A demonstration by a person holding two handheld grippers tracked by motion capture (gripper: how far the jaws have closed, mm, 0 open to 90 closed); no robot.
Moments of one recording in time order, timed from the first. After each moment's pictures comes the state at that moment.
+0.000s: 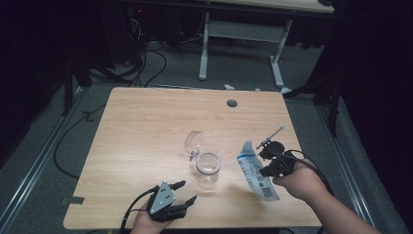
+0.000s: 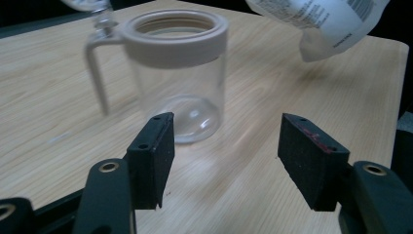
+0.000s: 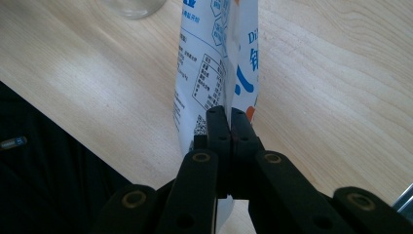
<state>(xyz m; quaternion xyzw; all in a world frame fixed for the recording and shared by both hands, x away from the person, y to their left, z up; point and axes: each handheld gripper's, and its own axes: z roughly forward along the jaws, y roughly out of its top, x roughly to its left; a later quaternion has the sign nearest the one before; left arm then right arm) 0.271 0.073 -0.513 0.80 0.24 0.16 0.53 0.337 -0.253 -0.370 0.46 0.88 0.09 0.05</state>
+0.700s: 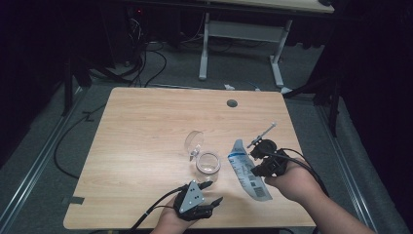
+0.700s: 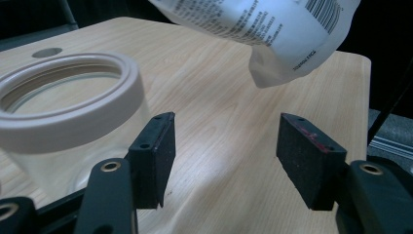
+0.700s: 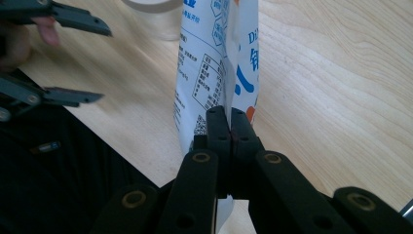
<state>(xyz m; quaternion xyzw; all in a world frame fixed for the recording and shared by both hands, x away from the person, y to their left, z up) 0.273 0.009 -0.509 0.80 0.19 0.14 0.55 0.328 -0.222 -0.347 0.44 0.89 0.10 0.06</state>
